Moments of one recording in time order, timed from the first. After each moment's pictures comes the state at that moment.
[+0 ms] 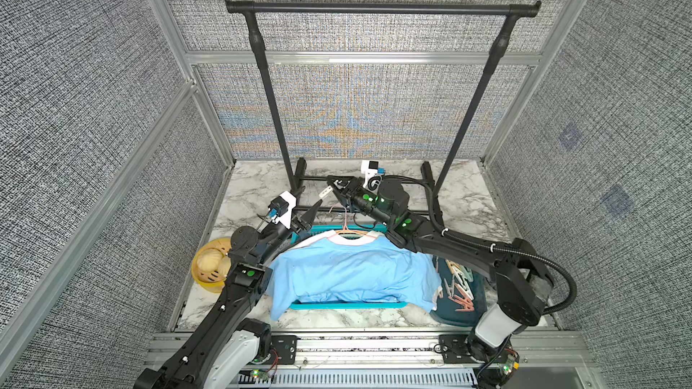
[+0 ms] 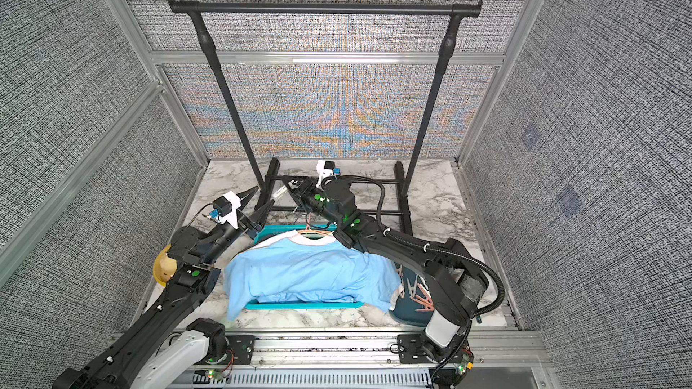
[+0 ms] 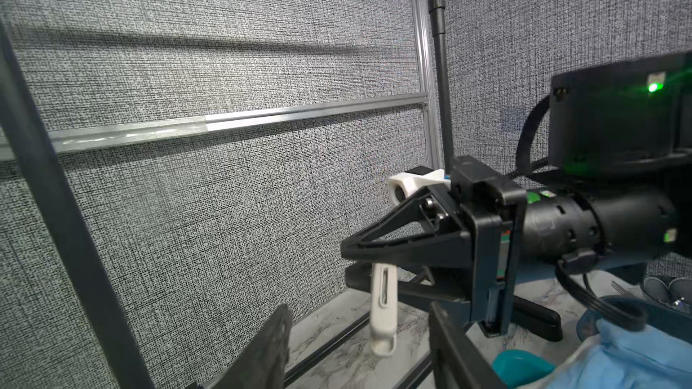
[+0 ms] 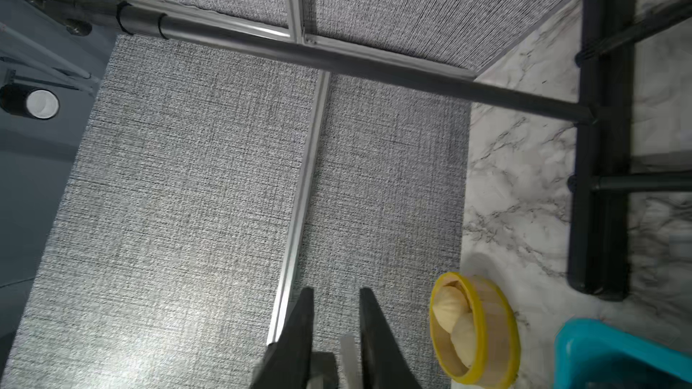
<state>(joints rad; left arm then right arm) -0.31 0.84 0.49 0.65 0.42 0.01 0.79 1.66 1.20 0.52 -0.12 1.35</state>
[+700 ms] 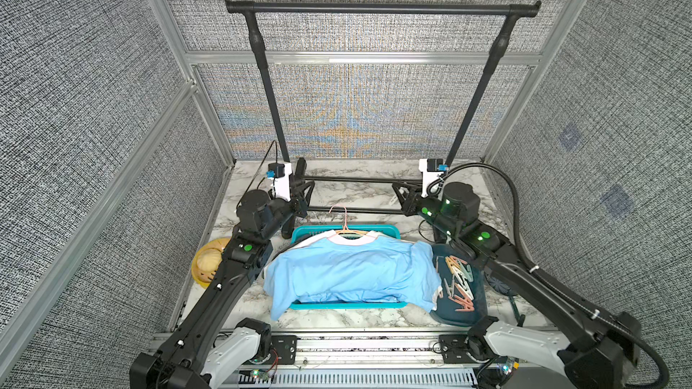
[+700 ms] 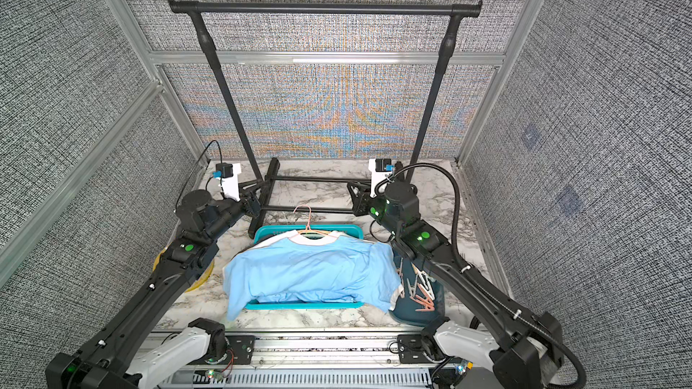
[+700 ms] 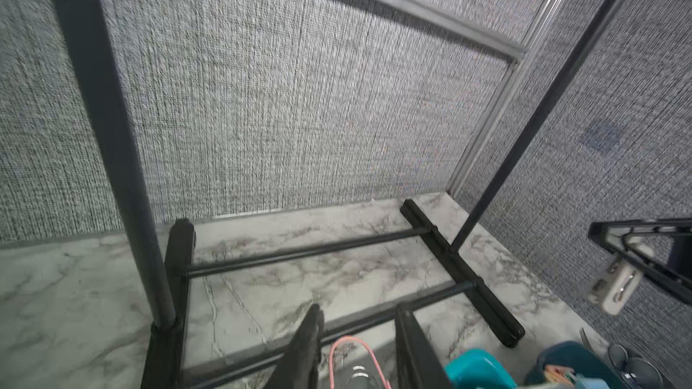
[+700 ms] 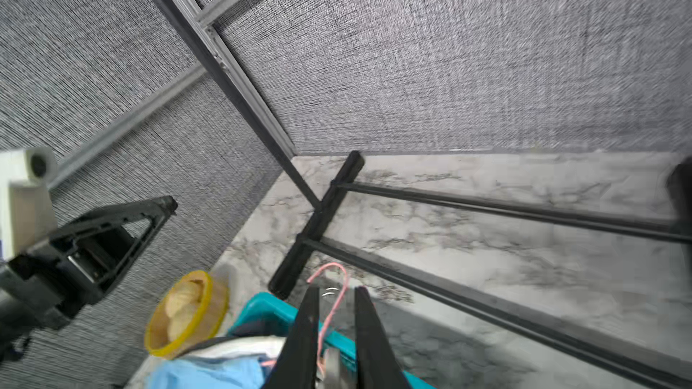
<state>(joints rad) -0.34 1.04 0.89 0.00 0.28 -0.24 0.60 1.08 0.97 -0.06 0.02 0.37</state>
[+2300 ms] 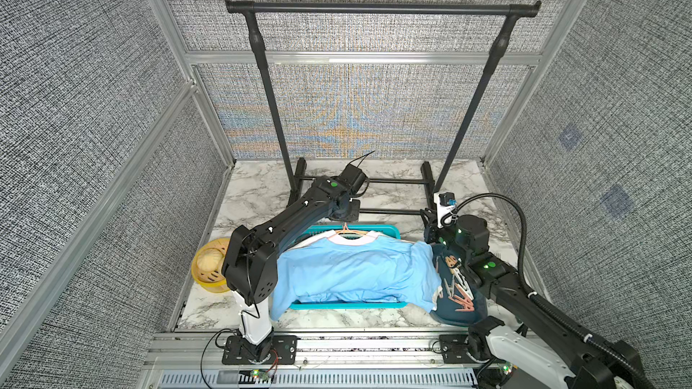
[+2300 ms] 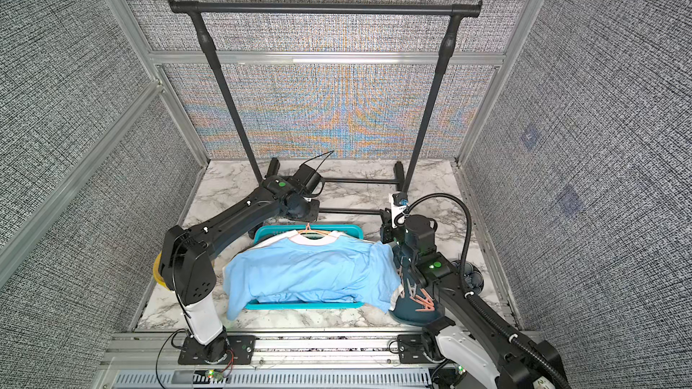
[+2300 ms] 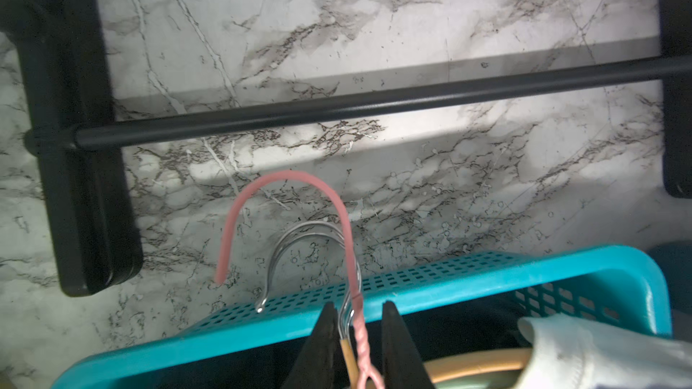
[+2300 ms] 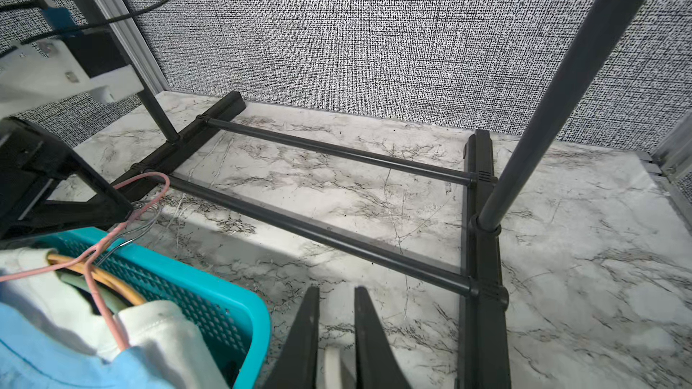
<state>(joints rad) -0.70 1.83 1.63 -0.98 -0.13 -0.46 0.41 0.95 0.55 0.13 0.05 0.10</state>
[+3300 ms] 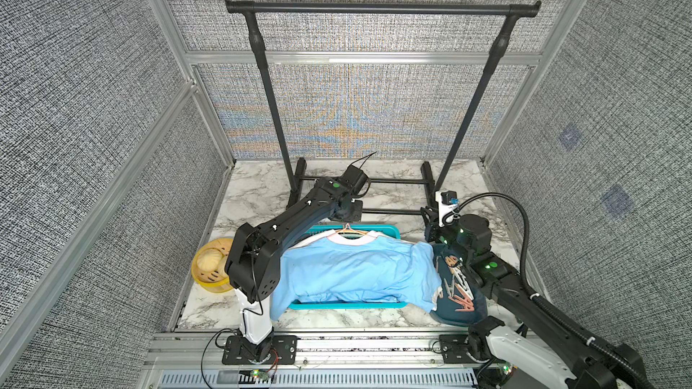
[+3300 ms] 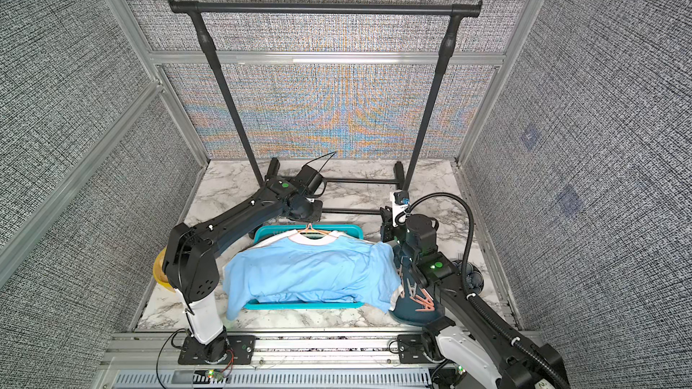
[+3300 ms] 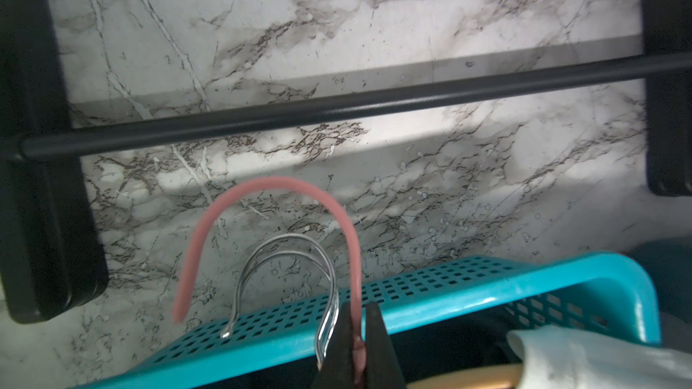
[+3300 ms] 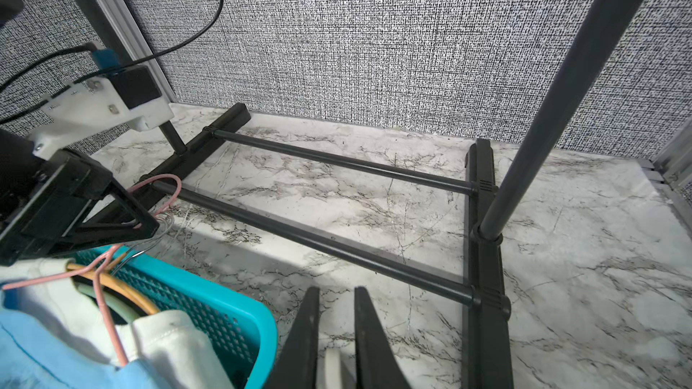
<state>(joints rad) -0.70 1.84 1.61 -0.91 -0.06 -0.46 0.41 0.92 0.56 0.13 0.04 0.11</state>
